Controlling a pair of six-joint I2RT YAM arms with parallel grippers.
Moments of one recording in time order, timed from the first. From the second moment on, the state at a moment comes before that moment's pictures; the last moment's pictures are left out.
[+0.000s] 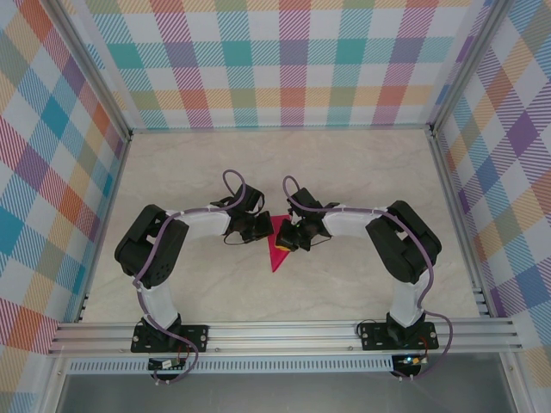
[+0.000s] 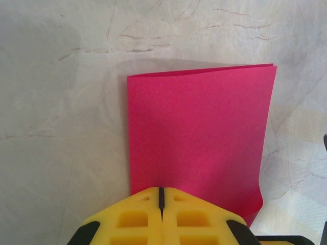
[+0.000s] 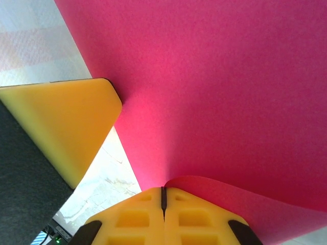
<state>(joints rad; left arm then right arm) -0.56 1.82 0.99 -0.21 0.30 -0.83 0.71 1.87 1.04 -0.27 -0.48 0.95</state>
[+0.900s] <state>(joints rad) -0.56 1.55 0.79 -0.18 0.33 -0.89 0.71 1.87 1.04 -0.30 -0.47 0.91</state>
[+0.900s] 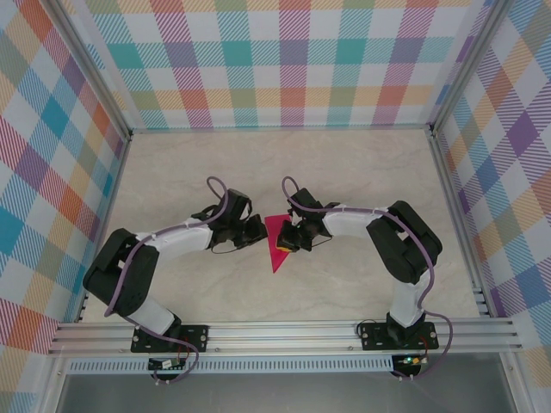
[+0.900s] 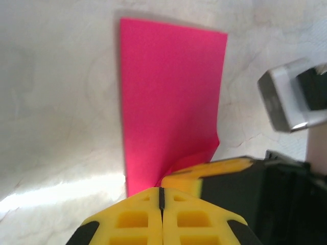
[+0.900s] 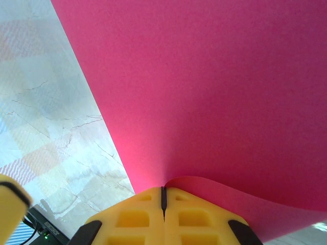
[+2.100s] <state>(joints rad) -0.59 1.53 0.70 -0.15 0.36 -0.97 0.71 1.87 1.04 -0.27 -0.50 0.91</state>
